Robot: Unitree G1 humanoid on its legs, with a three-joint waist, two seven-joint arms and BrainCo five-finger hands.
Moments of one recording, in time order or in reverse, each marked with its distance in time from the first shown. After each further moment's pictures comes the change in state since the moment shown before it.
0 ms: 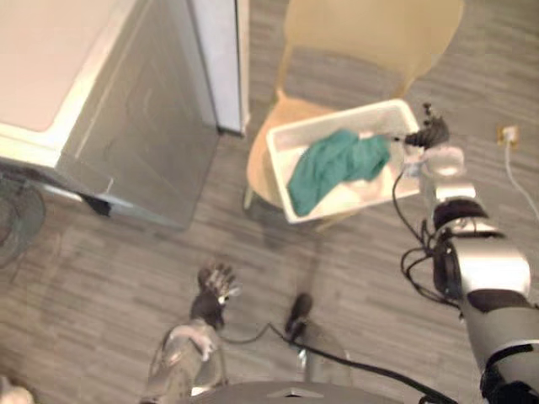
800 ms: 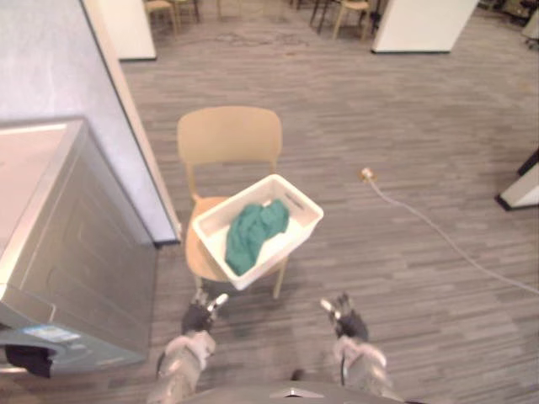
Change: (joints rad) left arm -0.022 -0.080 0.157 0.215 0.015 -0.013 0.090; right arm 1.286 0.552 -0.092 -0.909 0.507 -0.073 0.151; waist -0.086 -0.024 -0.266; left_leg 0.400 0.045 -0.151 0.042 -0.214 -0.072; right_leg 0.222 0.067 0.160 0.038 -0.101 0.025
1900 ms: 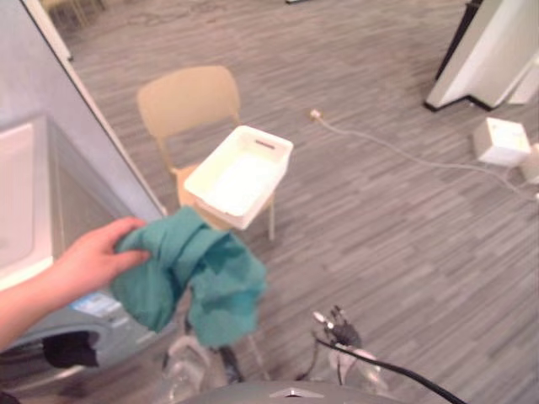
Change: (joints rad) left arm 0.044 -0.042 -0.016 -0.110 -0.048 0.016 -0.016; right arm -0.080 -0.019 0.156 0.417 0.056 0.007 0.000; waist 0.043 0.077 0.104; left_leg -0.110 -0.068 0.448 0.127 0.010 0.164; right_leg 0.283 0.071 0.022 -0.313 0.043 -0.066
